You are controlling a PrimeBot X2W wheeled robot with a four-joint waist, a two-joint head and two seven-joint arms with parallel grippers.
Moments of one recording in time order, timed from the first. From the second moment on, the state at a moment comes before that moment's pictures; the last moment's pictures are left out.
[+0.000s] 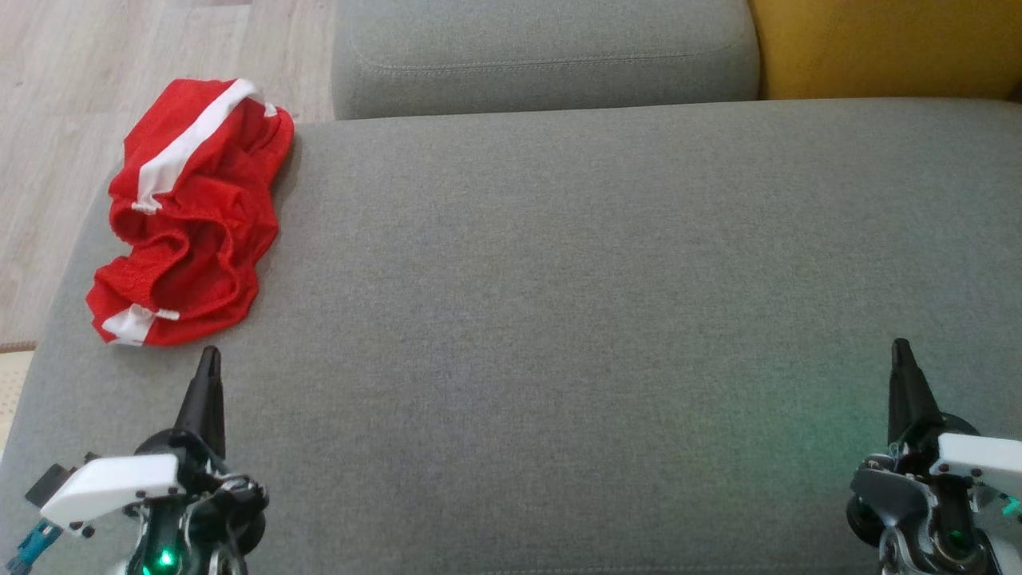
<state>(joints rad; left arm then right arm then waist) -0.05 0.04 0.08 0.28 -1.62 -0.12 0.11 -0.05 -0.05 -0.13 0.28 1.60 0.13 0.11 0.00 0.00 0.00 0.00</state>
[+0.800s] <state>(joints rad) 0.04 0.02 0.07 0.38 -1.62 -0.12 0.10 0.03 -0.04 -0.13 0.39 1.60 0.13 0.11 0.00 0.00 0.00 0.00</state>
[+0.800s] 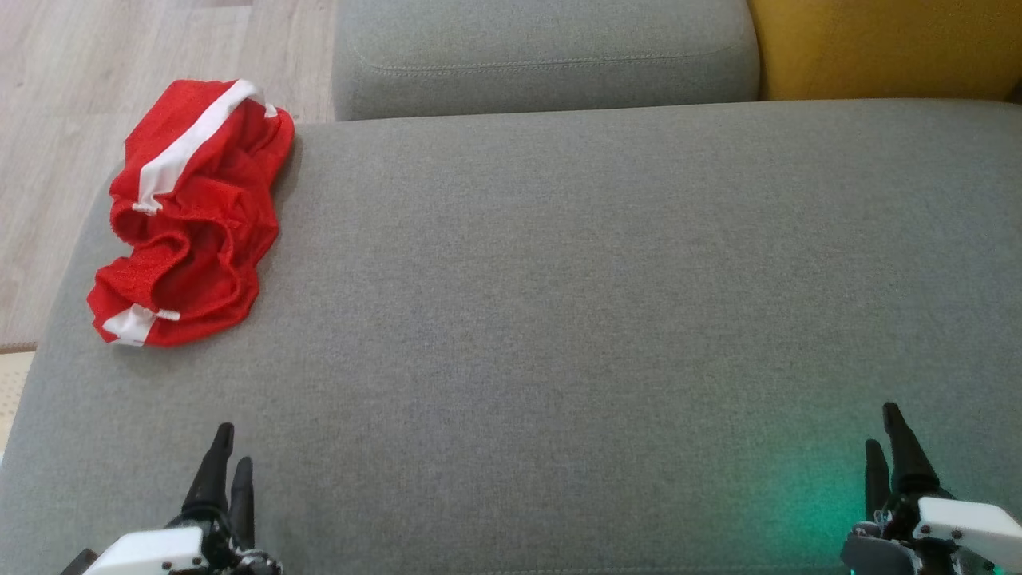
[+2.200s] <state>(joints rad) 0.05 0.02 -0.01 0.19 -1.29 -0.05 -0.01 0.03 -0.04 -0.05 0.24 1.25 0.13 -0.01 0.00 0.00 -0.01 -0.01</state>
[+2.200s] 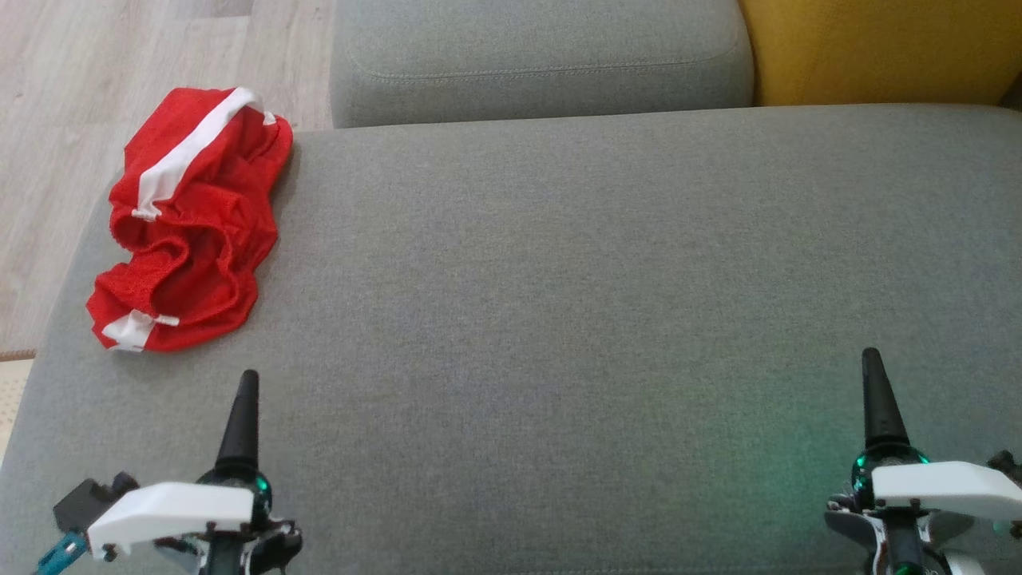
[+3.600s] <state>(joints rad) 0.10 0.03 -0.11 0.10 -0.58 -0.01 -0.14 0.03 -0.04 0.09 0.18 0.56 0.13 -0.13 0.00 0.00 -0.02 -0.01</state>
